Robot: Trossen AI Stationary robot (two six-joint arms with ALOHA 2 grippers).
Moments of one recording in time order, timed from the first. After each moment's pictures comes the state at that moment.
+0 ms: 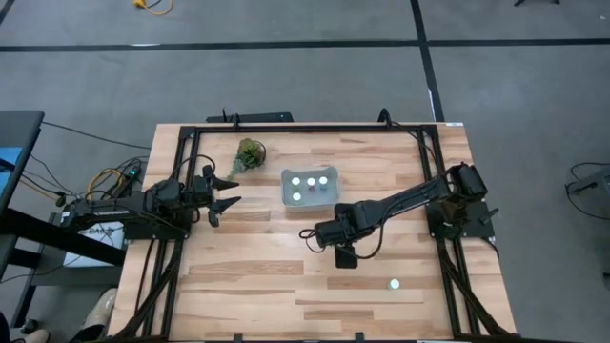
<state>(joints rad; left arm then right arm) 0.11 0.08 0.02 0.02 -0.11 -0.07 0.26 1.86 1.35 -0.90 0.02 0.23</state>
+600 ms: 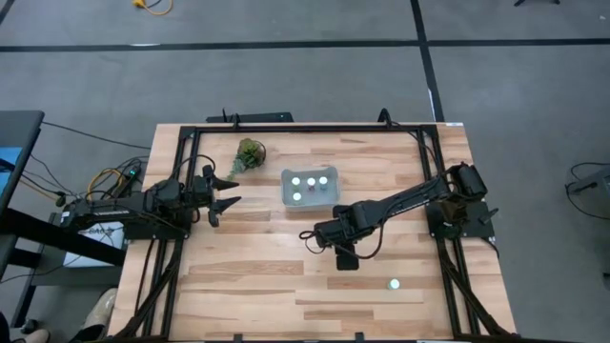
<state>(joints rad) 0.11 0.08 0.02 0.02 -0.11 -0.07 0.26 1.86 1.35 -0.88 -0.02 0.18</state>
